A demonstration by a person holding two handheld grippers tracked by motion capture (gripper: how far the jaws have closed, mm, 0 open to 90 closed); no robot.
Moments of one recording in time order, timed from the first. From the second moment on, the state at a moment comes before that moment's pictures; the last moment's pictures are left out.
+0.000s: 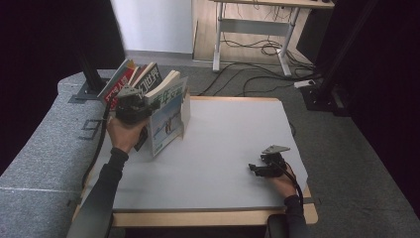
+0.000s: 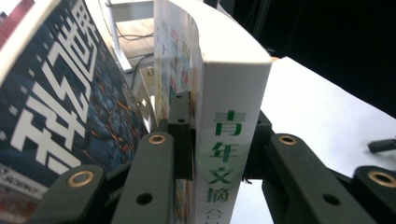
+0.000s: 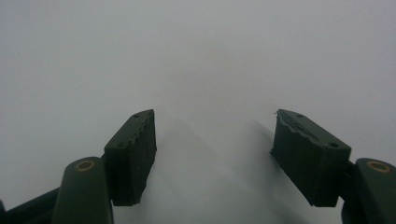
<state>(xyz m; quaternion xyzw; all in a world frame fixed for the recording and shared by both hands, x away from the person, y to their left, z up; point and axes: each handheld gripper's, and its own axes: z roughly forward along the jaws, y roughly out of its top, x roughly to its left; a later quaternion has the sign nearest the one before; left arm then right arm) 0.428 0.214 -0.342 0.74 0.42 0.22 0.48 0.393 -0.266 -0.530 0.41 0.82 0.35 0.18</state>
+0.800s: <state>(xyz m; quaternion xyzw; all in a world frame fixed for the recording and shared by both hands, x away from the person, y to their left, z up) 0.422 0.228 -0.349 0.77 0.43 0.17 0.44 0.393 -0.266 -0.530 0.41 0.82 0.35 0.18</state>
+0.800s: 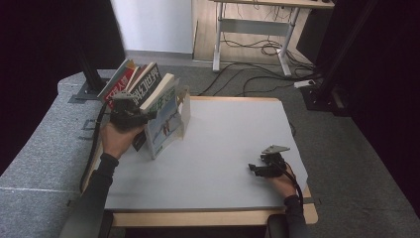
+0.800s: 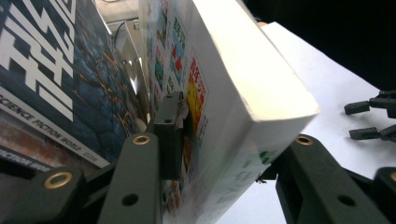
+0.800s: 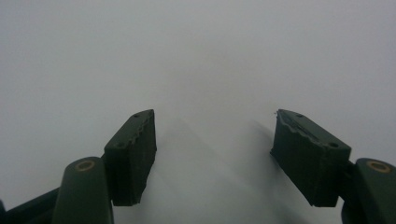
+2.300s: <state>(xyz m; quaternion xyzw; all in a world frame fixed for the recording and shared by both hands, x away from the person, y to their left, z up) 0.469 0.195 -0.354 0.69 0.46 0.22 0.52 0.394 -0.271 -0.530 0.42 0.82 0.35 0.18</state>
